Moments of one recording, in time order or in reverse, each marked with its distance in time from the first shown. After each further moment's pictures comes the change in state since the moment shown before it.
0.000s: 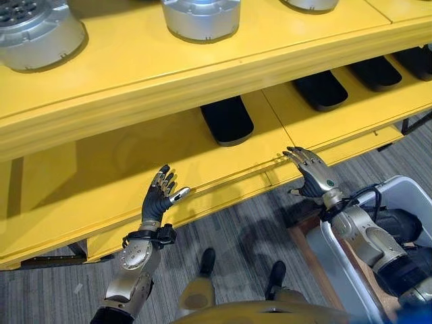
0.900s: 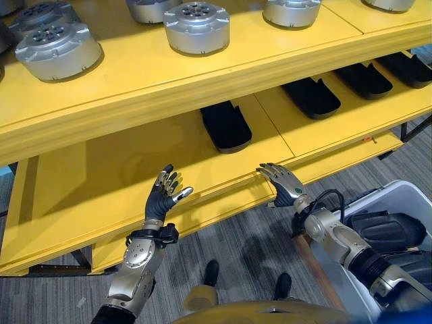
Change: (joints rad) left arm -0.016 -0.003 -0.023 0.008 -0.004 -0.001 -0.008; right arm -0.063 0.149 0.170 0.168 0.016 0.023 0.054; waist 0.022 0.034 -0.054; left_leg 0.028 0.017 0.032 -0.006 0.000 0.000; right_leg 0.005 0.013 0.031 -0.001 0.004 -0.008
